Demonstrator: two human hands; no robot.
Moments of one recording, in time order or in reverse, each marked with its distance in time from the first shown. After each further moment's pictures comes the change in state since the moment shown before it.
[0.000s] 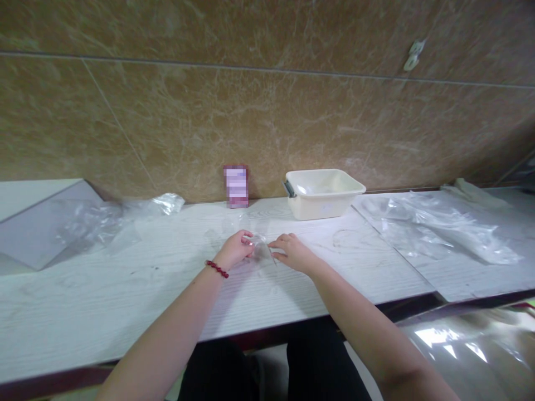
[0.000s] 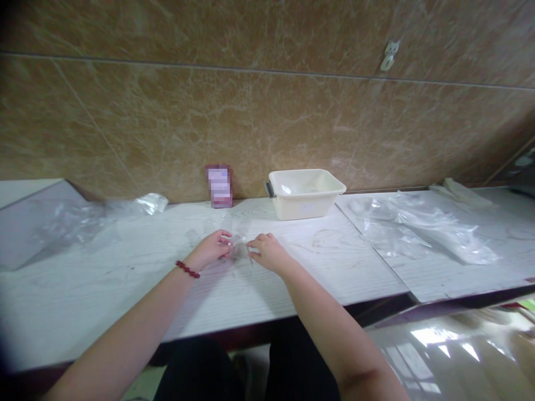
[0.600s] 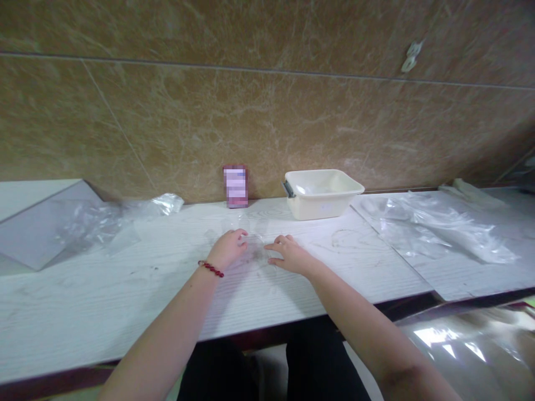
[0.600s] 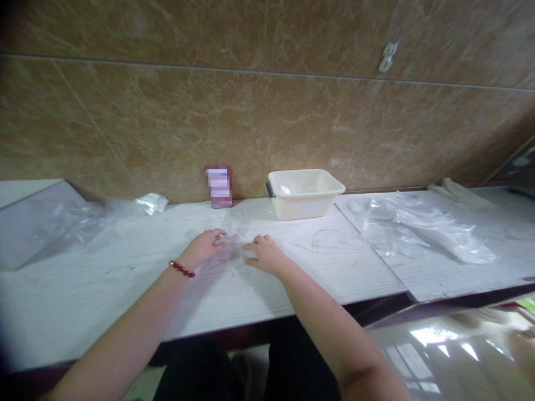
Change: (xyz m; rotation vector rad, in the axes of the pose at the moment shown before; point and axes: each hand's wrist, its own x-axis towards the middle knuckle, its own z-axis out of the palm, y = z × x) left_hand -0.006 0.008 -0.022 0.614 0.106 0.253; right_hand -0.003 -0.006 0.002 -0.056 -0.127 0.089
